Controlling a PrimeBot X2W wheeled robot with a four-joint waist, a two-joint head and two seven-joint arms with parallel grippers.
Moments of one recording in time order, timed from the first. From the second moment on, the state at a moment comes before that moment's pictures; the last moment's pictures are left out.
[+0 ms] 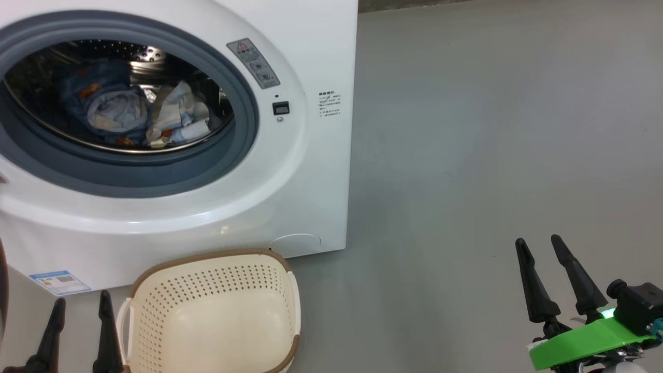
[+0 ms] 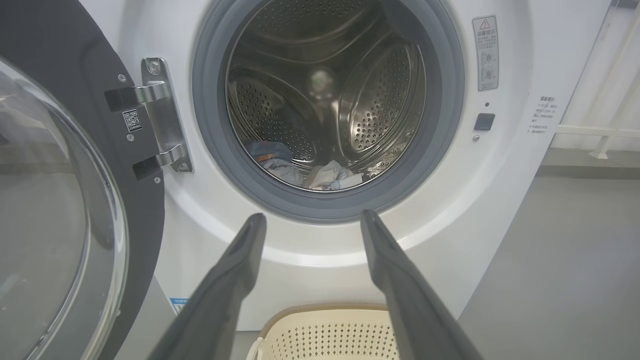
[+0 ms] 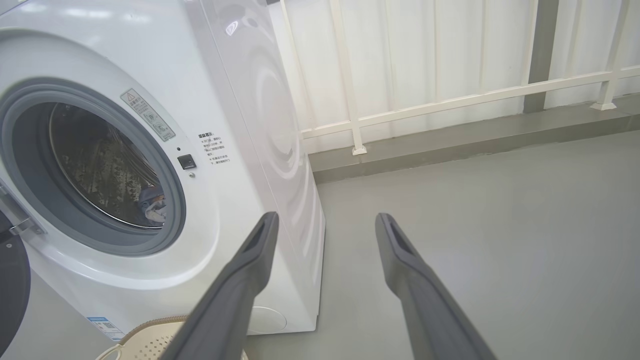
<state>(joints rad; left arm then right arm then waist) -0.01 0.06 0.24 0.22 -0.15 -0.13 -0.26 -0.01 -0.21 0.11 0.14 0.48 0.13 -0.25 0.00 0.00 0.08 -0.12</state>
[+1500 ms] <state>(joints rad) -0.01 0.06 0.25 0.20 -0.13 -0.13 -0.26 -0.01 -0.21 0.11 0.13 0.48 0.13 -0.25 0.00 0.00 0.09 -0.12</state>
